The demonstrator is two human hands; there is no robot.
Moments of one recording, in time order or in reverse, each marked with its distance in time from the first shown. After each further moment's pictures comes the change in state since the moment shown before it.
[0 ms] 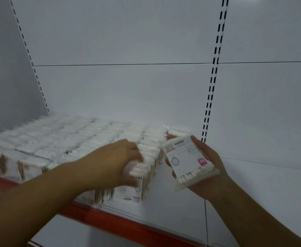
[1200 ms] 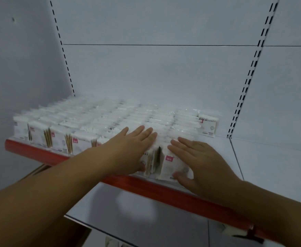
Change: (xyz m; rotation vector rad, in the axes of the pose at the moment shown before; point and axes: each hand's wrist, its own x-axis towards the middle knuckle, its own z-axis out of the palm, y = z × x) left_hand -0.058 -0.060 0.028 0.221 -0.221 -0.074; right_hand 0.011 0.090 0.037 -2.320 0.053 -0.599
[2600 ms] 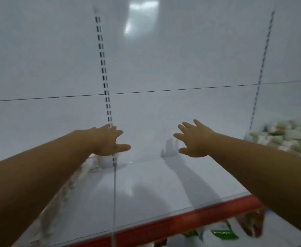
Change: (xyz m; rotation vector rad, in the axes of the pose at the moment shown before) left_hand 0.144 0.176 -0.165 -0.015 0.035 0.114; right_hand -0.141 0.195 -0.201 -0.632 -0.593 0.645
